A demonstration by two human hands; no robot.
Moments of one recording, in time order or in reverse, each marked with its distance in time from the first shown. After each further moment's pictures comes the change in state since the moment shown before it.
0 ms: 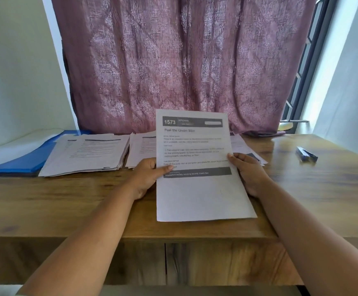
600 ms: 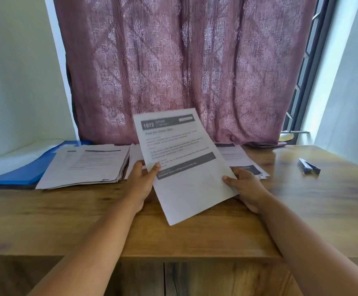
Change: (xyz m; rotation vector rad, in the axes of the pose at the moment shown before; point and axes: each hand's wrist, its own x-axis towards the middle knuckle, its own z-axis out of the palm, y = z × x) left_hand 0.006 0.002 0.000 0.008 0.372 0.048; right_hand 0.011 0.013 -0.001 -0.207 -0.071 -0.022
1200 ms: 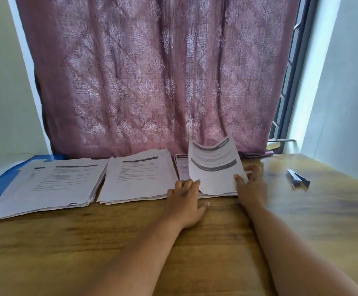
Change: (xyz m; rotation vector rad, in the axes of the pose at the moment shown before) left_hand 0.015 -0.011 0.135 1.118 -0.400 0.428; right_hand 0.052 0.002 -0.047 -0.468 0.696 -0.211
